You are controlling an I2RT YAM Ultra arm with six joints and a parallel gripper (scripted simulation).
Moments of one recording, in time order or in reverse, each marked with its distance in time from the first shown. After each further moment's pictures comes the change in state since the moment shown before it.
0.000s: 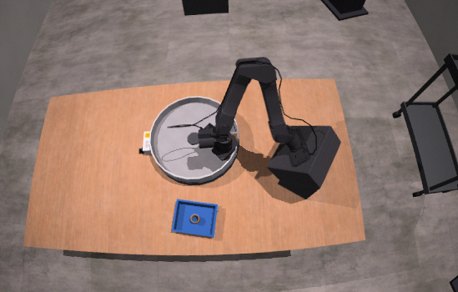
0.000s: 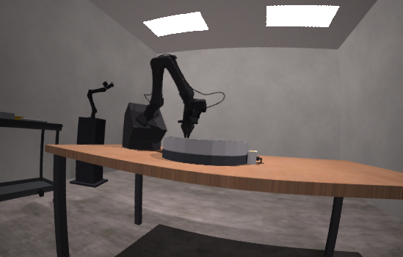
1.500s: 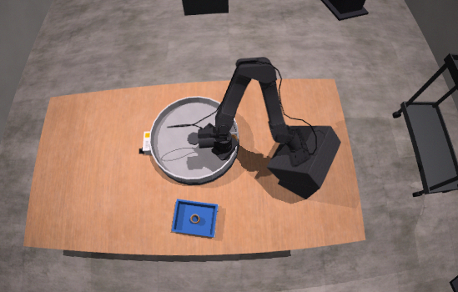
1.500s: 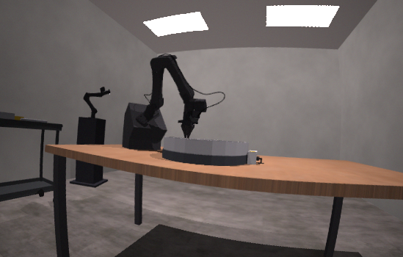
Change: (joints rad) arm 0.000 0.000 0.006 -0.008 0.000 0.001
